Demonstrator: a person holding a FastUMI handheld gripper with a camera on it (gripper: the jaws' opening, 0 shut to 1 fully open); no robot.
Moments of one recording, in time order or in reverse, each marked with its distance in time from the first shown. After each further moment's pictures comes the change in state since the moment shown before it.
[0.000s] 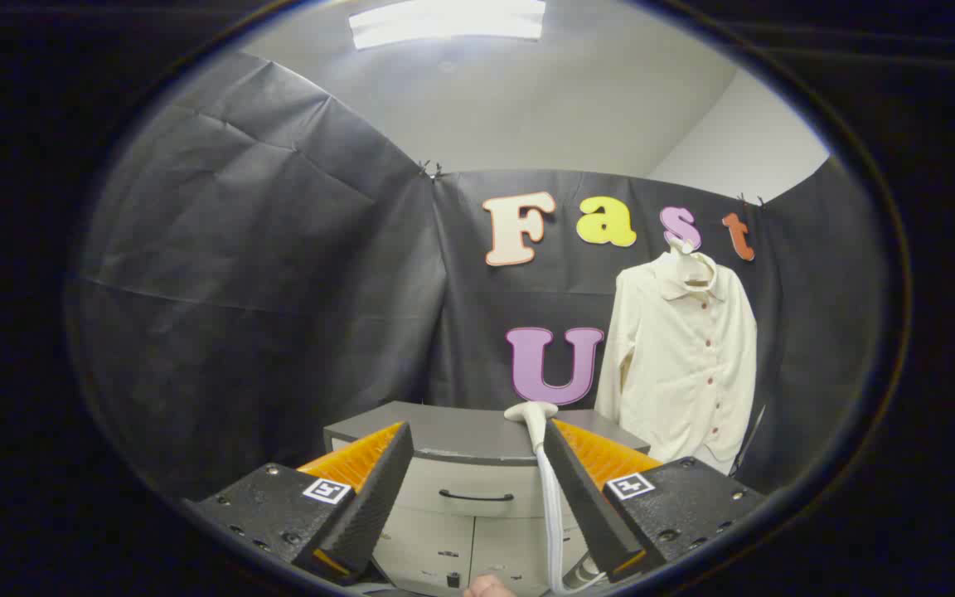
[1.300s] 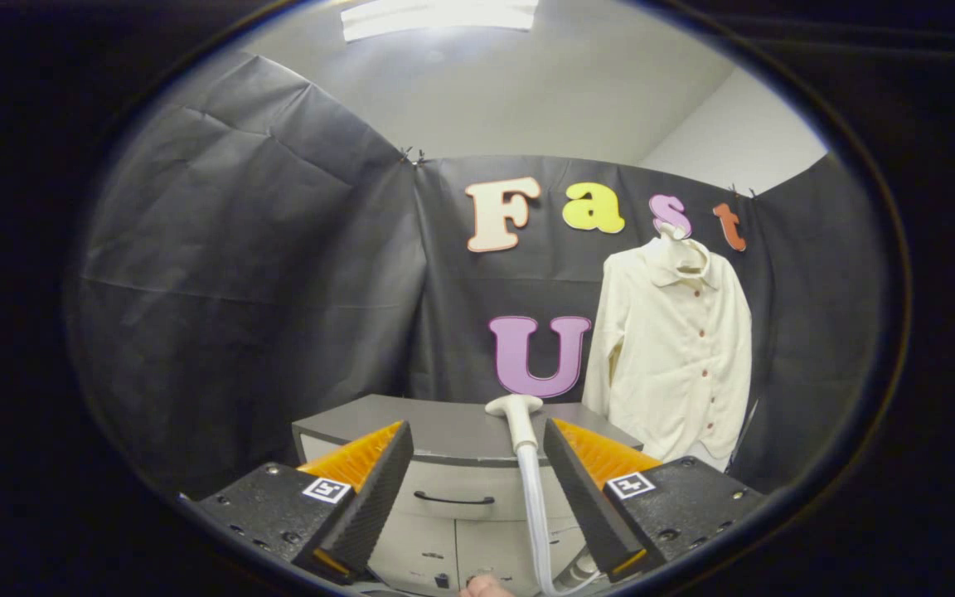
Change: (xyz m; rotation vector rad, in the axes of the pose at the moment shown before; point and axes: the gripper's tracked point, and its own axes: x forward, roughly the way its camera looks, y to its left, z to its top) arm 0.038 -0.026 -0.019 0.004 0.040 -0.049
